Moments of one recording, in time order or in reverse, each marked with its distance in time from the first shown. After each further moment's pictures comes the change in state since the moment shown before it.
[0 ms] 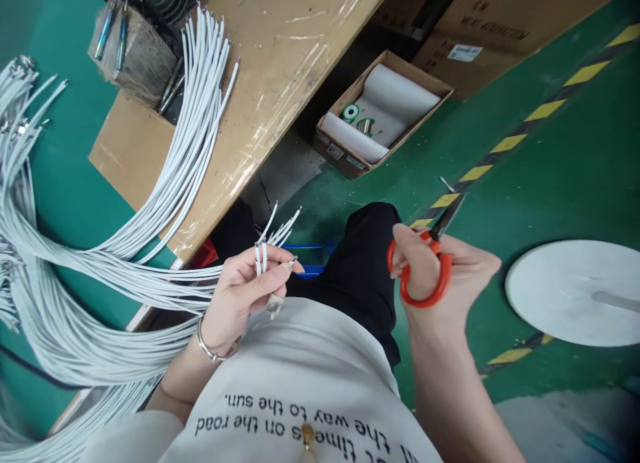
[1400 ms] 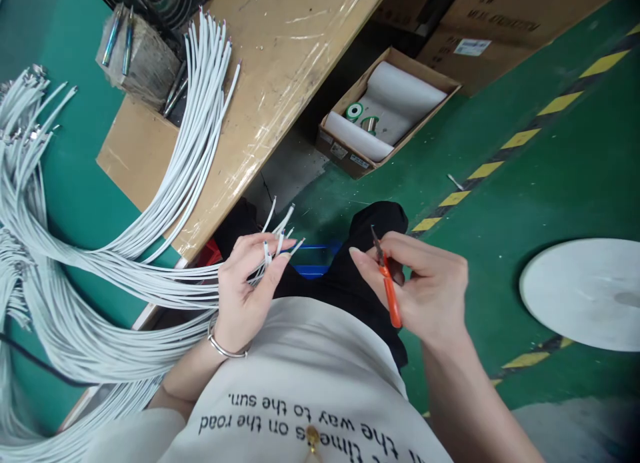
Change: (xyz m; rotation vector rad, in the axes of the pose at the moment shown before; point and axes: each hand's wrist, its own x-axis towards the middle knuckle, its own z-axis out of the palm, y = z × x) left_hand 0.006 -0.016 -0.002 0.545 0.211 0.654; right_hand -0.007 -0.014 0.001 -0.248 -0.369 -0.323
